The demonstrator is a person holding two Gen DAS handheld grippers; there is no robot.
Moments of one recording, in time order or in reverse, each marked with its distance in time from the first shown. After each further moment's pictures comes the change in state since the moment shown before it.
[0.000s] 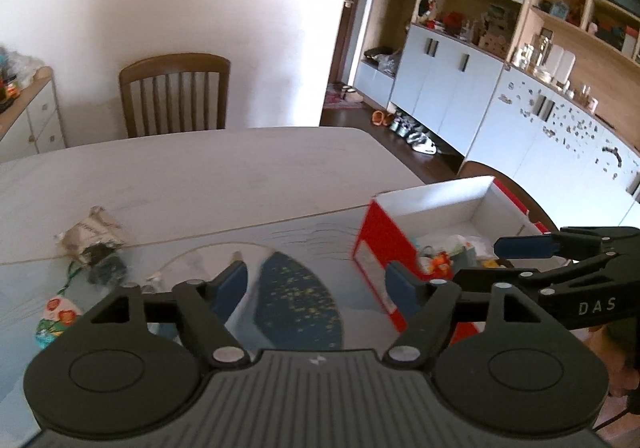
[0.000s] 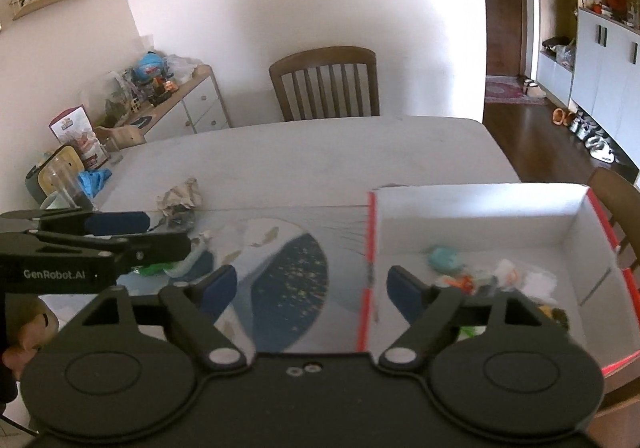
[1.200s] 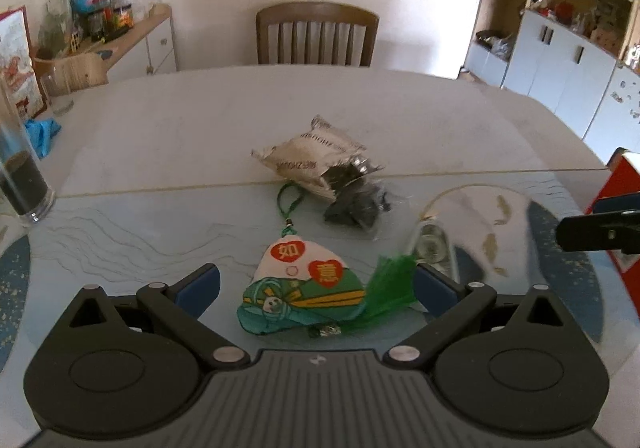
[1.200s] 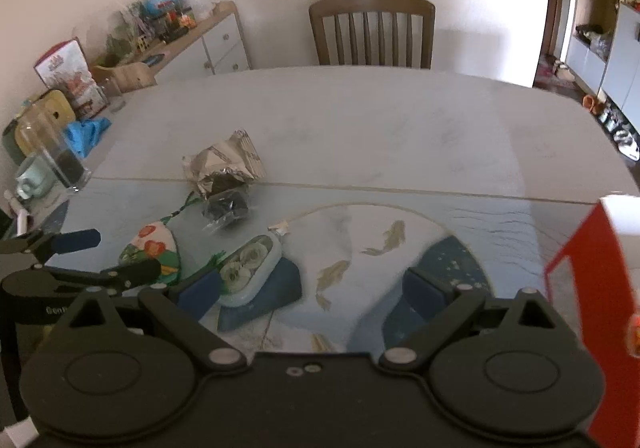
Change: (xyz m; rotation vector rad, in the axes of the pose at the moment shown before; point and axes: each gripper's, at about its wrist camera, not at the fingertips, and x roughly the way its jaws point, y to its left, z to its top) left arm 0.051 0.230 -0.065 -0.105 0.087 0.272; right arm 0.179 0.137 0.017 -0.037 0.169 -0.027
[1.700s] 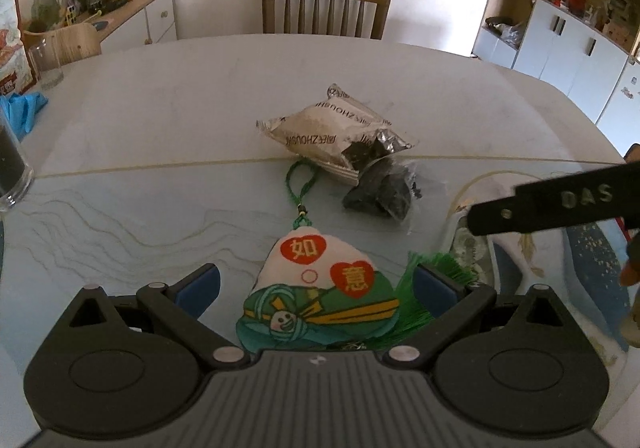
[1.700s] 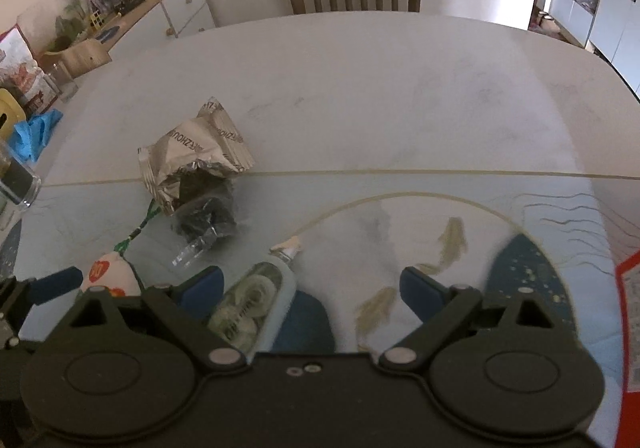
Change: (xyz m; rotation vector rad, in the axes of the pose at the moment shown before) left arm 0.037 0.011 -0.002 -0.021 0.059 -0.001; right arm 0.087 0.023 0.023 0.074 0.121 -0.065
